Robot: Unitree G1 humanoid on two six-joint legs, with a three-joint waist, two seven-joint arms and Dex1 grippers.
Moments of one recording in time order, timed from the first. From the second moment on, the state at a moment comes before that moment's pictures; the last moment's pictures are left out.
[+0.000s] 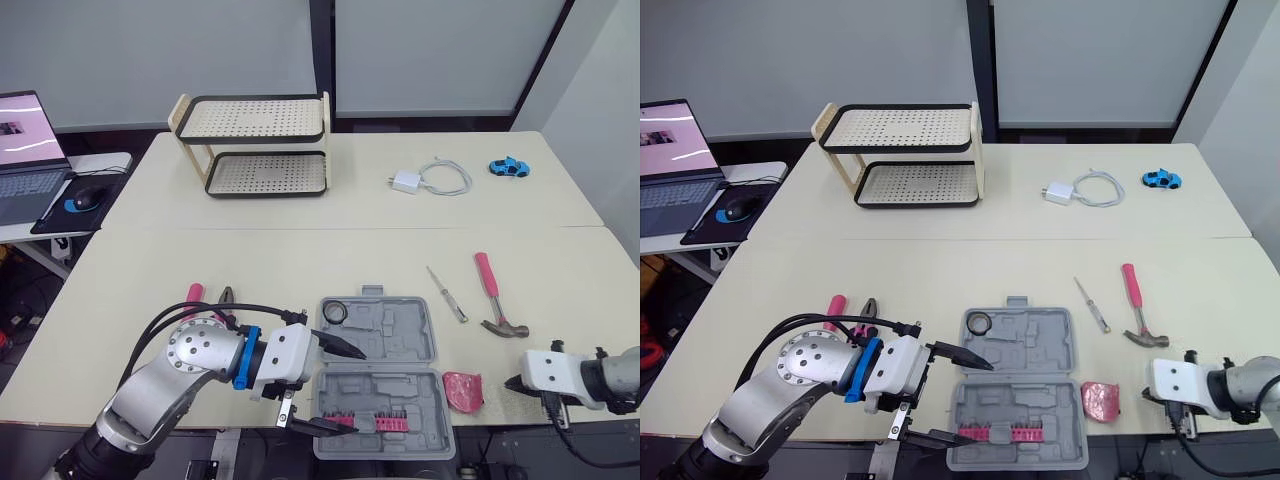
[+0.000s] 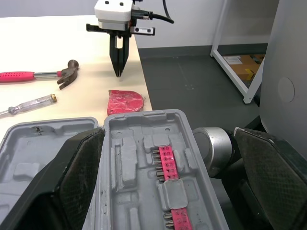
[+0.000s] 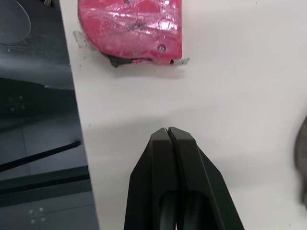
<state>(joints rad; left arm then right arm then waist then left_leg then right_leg) -0.13 0.75 -0.28 -0.57 -0.44 0.33 -1.21 0.26 -1.12 -0.04 -0.12 0.02 0.01 1.13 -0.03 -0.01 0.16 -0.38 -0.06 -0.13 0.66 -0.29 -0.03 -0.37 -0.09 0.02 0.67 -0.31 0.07</state>
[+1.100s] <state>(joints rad) -0.13 0.74 -0.31 -0.54 -0.42 0.30 -1.23 0.17 -1.10 0.19 -0.69 0.07 0.80 0.96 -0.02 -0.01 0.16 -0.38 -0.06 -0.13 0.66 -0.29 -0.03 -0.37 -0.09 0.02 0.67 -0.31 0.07</state>
